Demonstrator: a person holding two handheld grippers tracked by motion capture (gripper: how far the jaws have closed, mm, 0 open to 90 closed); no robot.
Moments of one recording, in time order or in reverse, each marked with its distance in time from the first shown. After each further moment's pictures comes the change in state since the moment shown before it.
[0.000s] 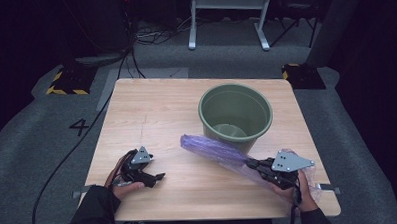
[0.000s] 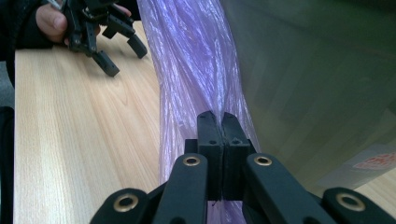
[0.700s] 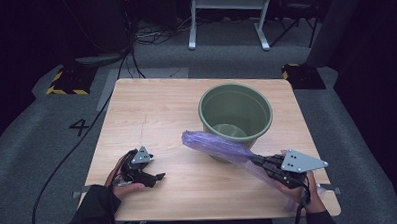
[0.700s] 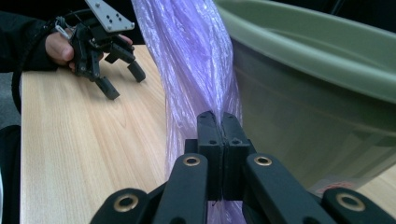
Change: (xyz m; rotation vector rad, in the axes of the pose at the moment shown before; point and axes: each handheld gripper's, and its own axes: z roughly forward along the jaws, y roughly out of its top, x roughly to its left) left arm 0.000 0.000 0.000 0.001 -0.003 0.000; right arm 0.000 0.019 -0.022 -0.075 -0.025 -0.038
